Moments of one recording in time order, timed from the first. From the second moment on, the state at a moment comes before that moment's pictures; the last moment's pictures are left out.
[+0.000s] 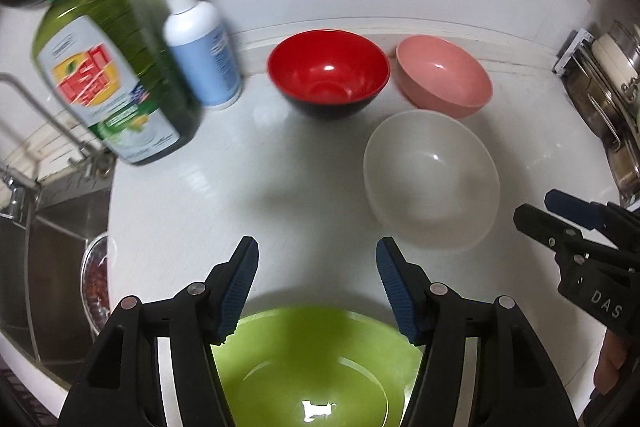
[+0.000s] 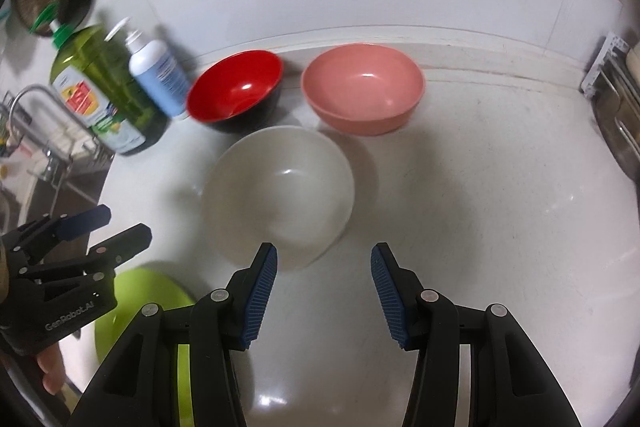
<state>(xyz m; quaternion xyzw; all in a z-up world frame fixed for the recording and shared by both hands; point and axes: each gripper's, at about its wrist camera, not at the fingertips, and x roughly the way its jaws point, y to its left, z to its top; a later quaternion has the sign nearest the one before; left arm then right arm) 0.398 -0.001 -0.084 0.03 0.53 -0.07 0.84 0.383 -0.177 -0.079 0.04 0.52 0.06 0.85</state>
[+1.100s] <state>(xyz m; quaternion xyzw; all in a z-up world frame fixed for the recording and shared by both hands) 0.476 -0.043 -0.146 0.01 0.58 -0.11 0.81 0.443 -0.184 -0.139 0.09 0.58 0.06 0.81</state>
